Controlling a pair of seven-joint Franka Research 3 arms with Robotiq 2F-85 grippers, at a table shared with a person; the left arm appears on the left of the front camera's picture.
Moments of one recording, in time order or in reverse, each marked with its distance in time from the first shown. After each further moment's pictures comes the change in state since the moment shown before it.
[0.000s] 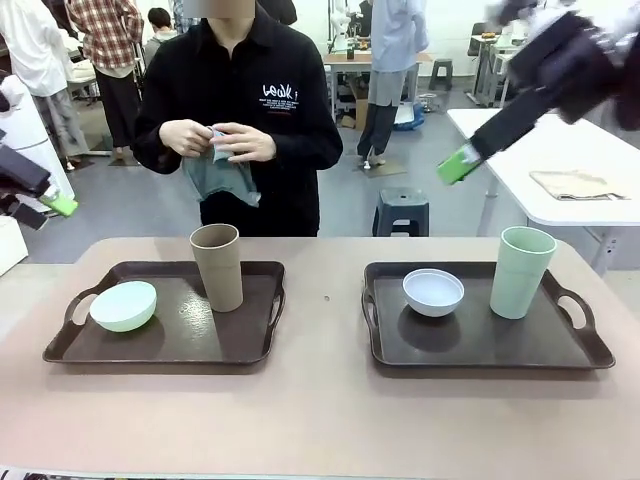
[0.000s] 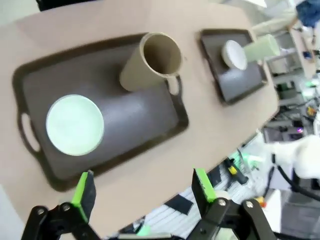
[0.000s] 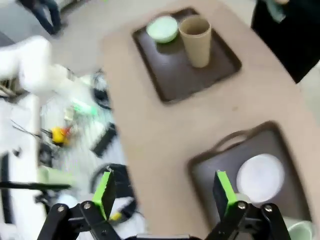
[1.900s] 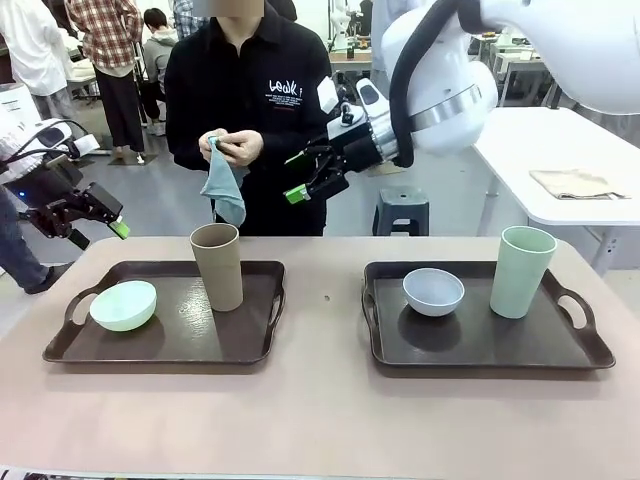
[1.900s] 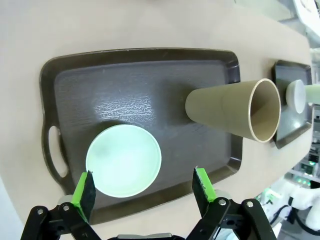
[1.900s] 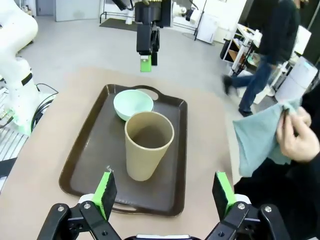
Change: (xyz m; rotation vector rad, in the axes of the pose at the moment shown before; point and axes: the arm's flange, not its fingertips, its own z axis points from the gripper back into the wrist) left arm 0.056 0.076 -0.106 0.151 0.110 0.202; right arm 0.108 -0.146 -0.209 0.107 -0.429 0.610
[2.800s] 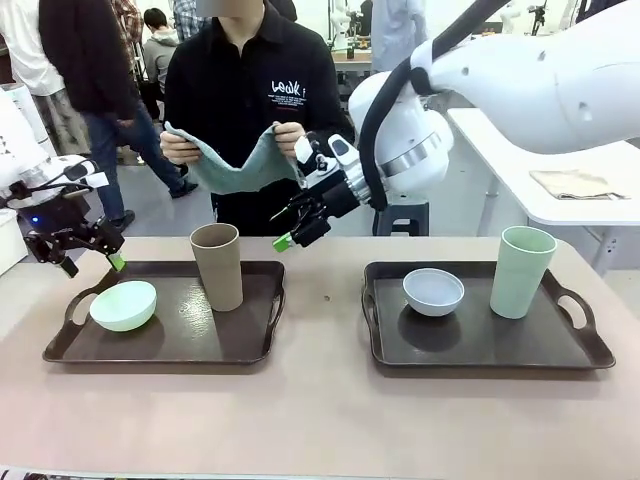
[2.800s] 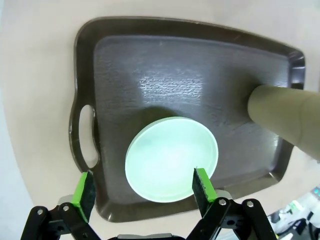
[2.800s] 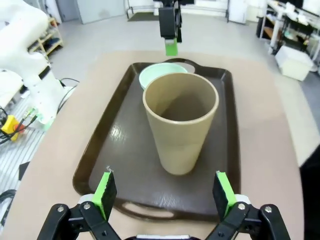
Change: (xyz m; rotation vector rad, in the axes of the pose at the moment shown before) left arm -0.001 0.022 -0.051 0.202 0.139 0.083; right arm -0.072 0.002 -0.091 0.210 0.046 -0.184
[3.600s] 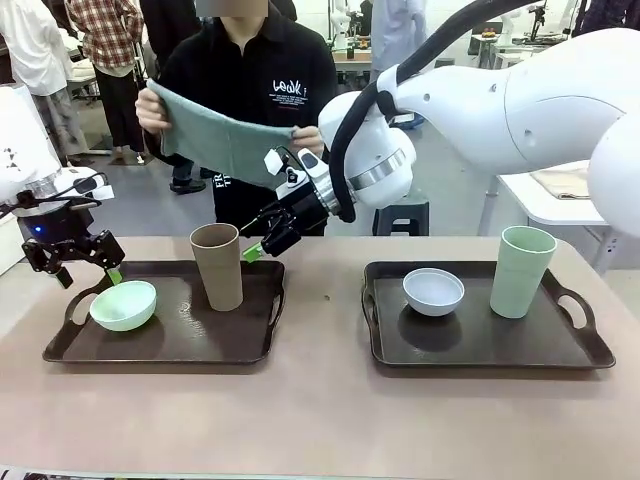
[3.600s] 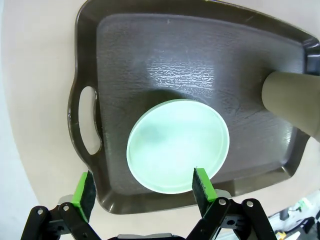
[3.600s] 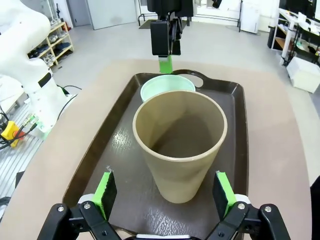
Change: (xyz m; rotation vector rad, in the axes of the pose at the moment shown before) left arm -0.014 -0.009 -0.008 0.061 0.039 -0.011; right arm 0.005 -0.016 -0.045 0.051 -0.042 0.015
